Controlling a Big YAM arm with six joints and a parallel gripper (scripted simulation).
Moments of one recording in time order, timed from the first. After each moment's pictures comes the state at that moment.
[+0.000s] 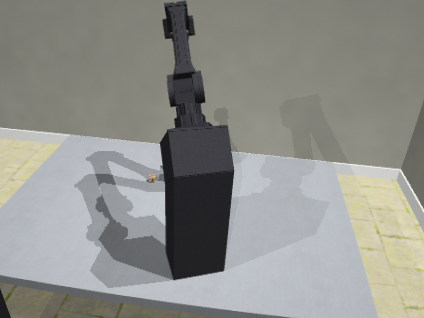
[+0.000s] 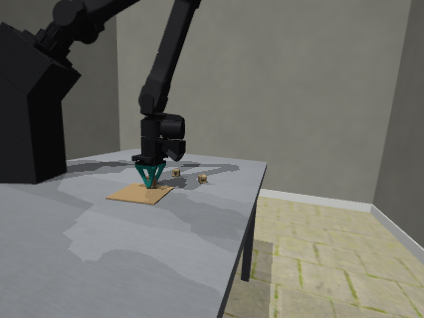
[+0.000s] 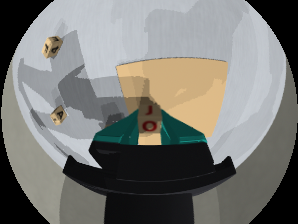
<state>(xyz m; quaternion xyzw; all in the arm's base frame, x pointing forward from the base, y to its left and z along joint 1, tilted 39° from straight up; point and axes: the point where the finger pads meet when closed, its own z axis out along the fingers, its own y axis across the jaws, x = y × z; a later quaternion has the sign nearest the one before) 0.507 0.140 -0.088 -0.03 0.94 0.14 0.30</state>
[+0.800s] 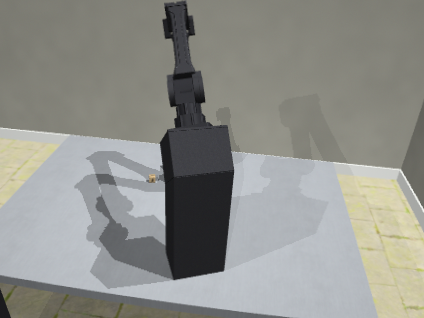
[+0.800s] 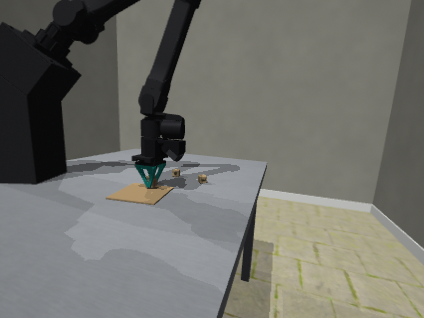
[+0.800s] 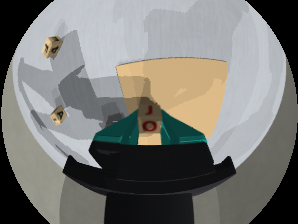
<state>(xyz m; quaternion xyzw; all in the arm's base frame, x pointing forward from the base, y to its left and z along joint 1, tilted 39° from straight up) 0.507 0.140 -0.088 -0.03 0.94 0.14 0.30</state>
